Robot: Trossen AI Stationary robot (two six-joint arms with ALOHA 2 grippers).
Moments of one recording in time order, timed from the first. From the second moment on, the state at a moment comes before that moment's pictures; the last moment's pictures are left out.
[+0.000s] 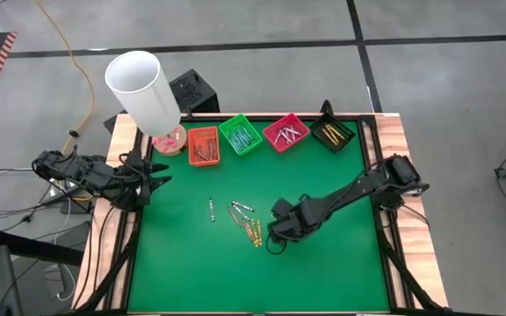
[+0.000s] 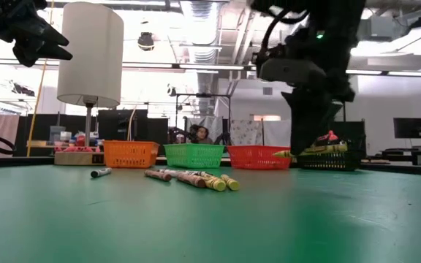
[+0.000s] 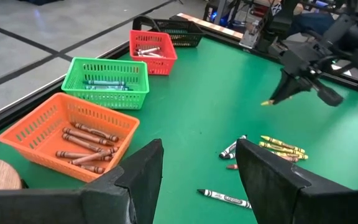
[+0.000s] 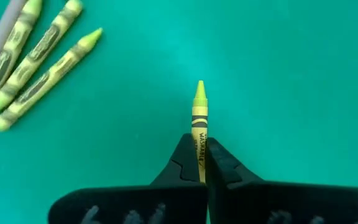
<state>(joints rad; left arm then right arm) -0.35 0.17 0.55 -0.73 -0.64 -0.44 0.33 1.79 1.26 -0.86 0.34 0.99</state>
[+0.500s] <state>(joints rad) -0.35 0.17 0.55 -0.73 -0.64 -0.44 0.08 1.74 1.24 -0.98 0.42 0.68</state>
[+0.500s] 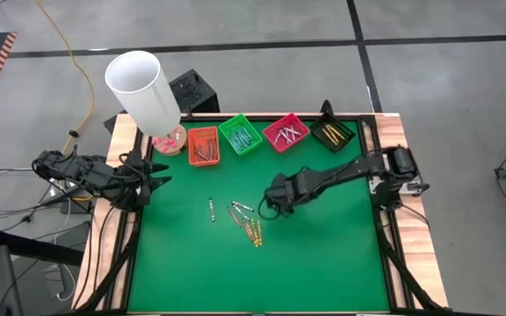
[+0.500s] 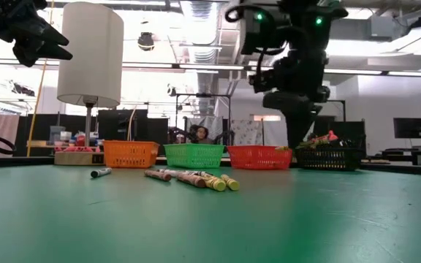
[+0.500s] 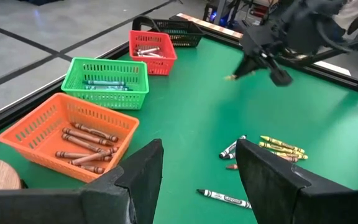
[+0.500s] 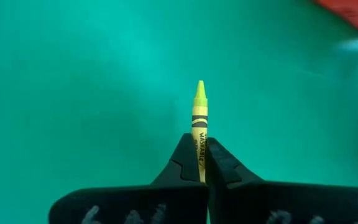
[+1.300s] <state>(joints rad) -0.35 0.17 0.55 -0.73 -0.67 -0.44 -0.61 1.36 0.97 -0.80 0.50 0.24</state>
